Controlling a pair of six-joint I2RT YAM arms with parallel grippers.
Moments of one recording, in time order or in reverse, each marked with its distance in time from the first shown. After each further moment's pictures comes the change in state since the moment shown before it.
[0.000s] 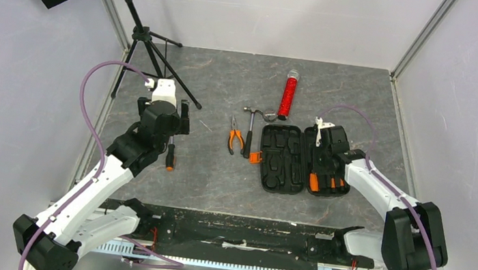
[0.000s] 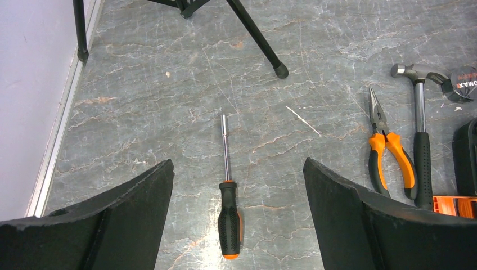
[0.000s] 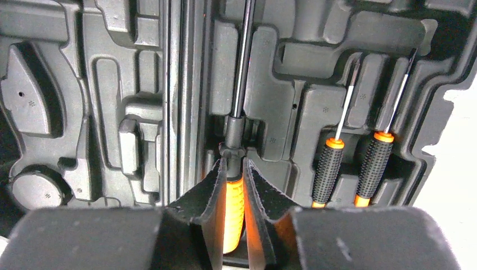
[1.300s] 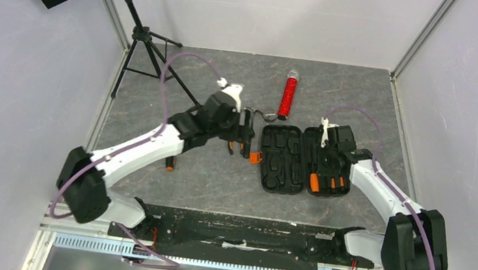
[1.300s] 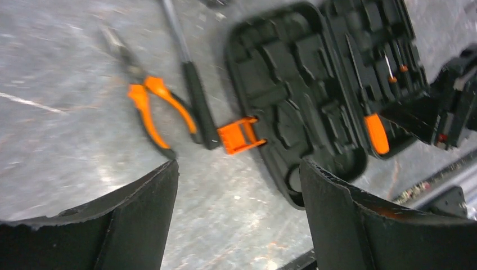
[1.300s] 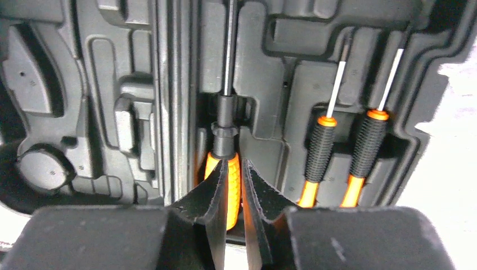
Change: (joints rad) left arm -0.230 0.451 0.238 0.074 0.452 -0.255; right arm -0.053 -0.037 0.024 -0.100 -0.060 -0.014
